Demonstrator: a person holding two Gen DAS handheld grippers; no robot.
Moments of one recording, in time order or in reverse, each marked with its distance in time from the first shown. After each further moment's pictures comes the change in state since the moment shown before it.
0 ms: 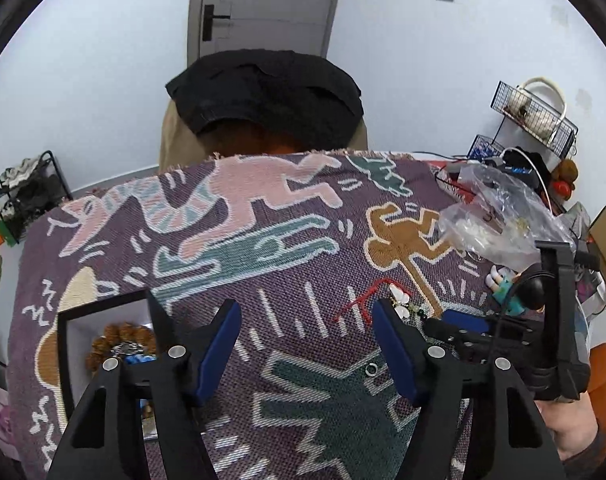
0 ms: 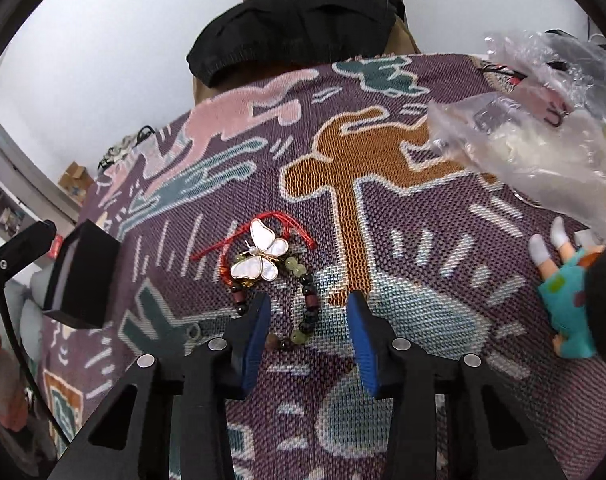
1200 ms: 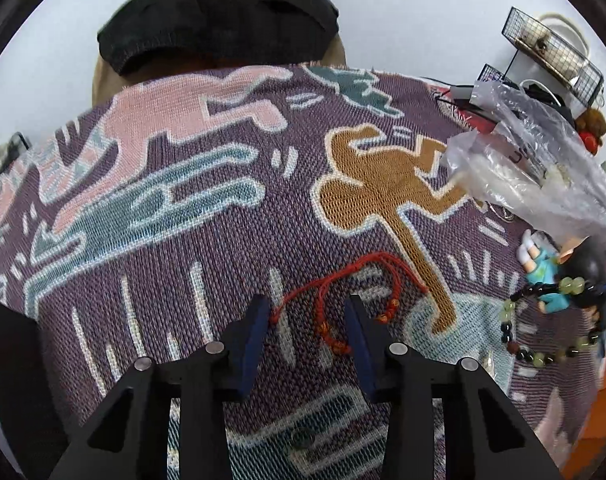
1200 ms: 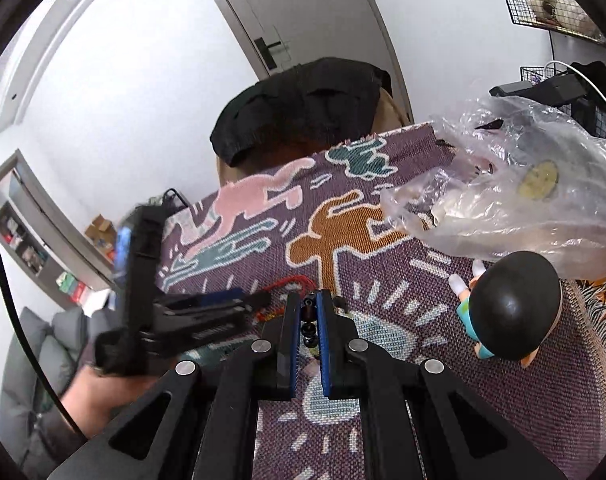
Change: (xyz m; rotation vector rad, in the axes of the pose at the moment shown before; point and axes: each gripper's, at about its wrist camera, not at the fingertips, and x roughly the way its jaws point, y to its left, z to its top) left arm 0.124 -0.063 -0.006 0.052 0.190 -0.001; right arm -0.102 -0.029 -0.011 0.046 -0.271 0.087
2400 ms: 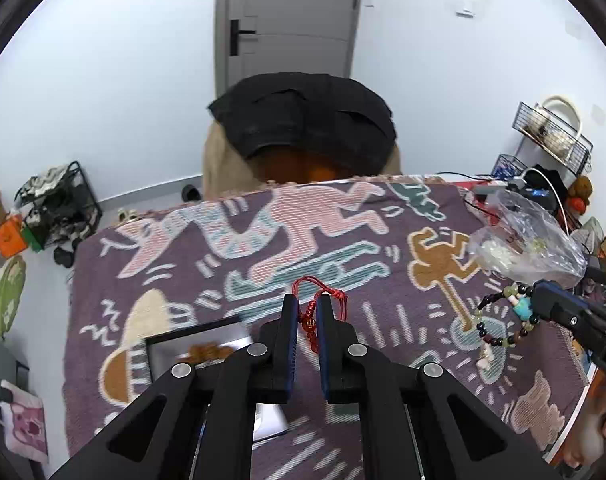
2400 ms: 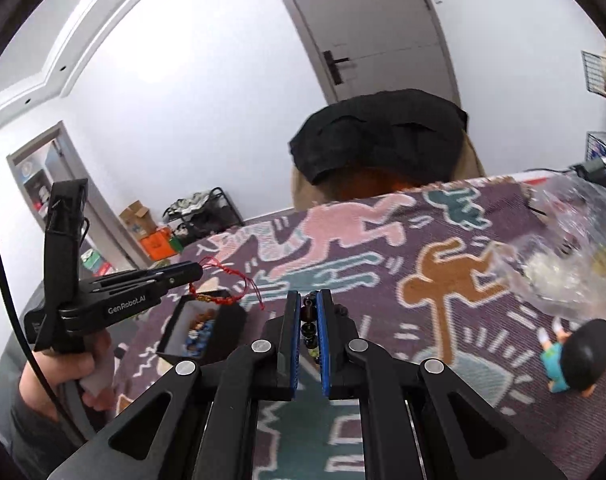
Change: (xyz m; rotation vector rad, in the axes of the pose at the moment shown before) left arm -0.176 0.117 -0.013 -0.069 -0.229 0.093; right arm -0.001 0.129 0.020 -0.162 -0.040 0.126
